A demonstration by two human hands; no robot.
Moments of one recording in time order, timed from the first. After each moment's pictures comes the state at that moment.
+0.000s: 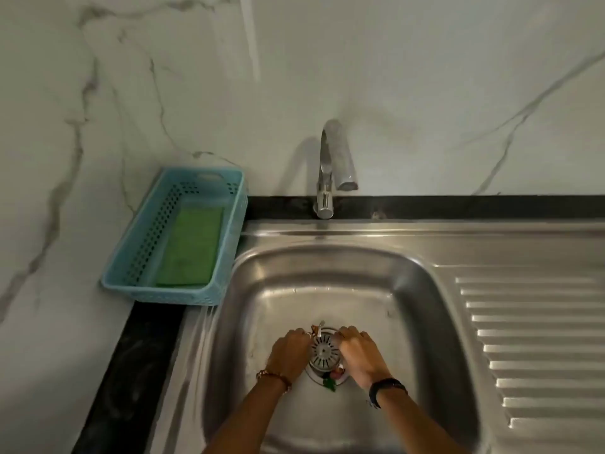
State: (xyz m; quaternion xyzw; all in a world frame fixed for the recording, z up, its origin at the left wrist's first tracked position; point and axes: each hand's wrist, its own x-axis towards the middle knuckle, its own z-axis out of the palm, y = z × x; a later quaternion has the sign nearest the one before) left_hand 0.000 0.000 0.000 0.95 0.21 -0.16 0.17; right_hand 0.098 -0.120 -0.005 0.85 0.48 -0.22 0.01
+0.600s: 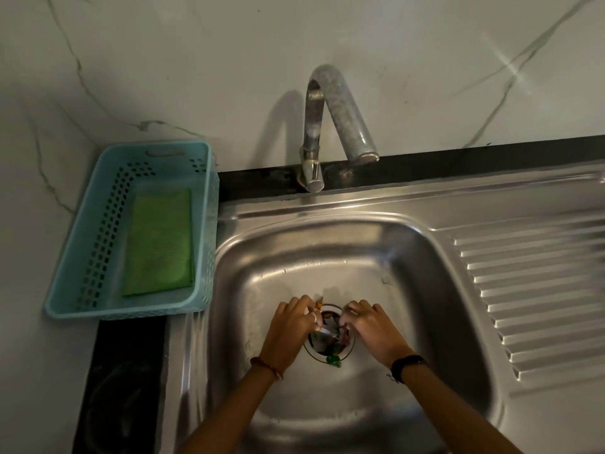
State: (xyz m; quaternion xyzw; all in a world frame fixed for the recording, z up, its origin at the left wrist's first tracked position) left_hand 0.010 0.032 -0.013 0.98 0.04 -0.02 0.18; right_hand 0.110 -0.130 -0.020 0.86 0.45 -0.21 -0.04
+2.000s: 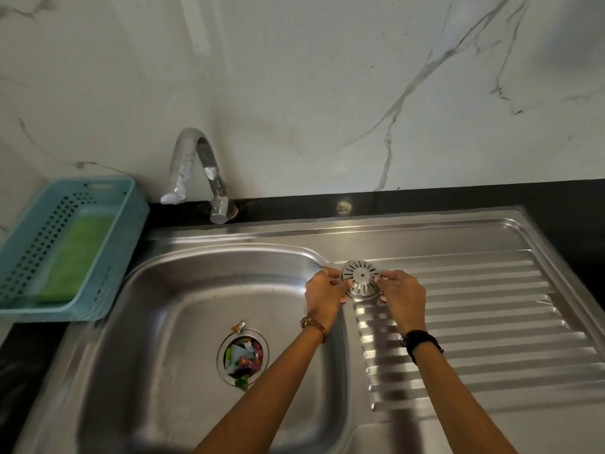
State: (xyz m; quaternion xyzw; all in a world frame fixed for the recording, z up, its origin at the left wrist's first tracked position) left_hand 0.210 -0.155 0.079 0.67 0.39 0.09 0.62; right_hand 0.273 -0.270 0.097 0.87 0.02 -0.14 -0.47
